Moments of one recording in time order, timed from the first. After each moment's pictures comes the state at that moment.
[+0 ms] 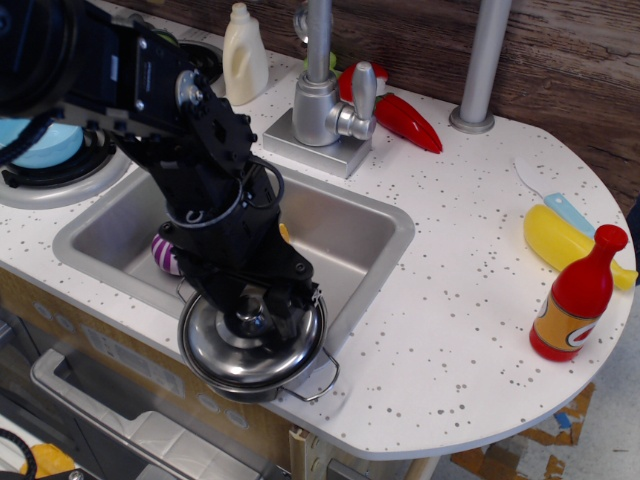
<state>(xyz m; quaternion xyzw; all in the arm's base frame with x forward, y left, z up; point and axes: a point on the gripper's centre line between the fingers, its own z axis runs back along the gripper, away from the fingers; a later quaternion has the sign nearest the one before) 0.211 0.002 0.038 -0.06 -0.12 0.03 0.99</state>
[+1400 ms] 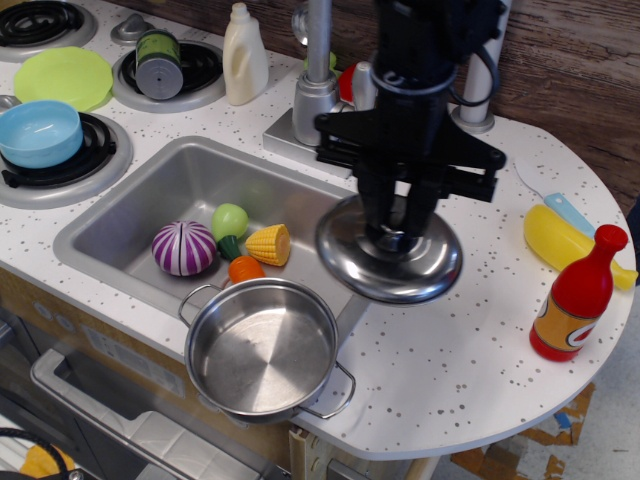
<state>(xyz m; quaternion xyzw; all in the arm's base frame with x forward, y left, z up) 0.284 -0.065 0.090 0.00 -0.09 0.09 0.99</state>
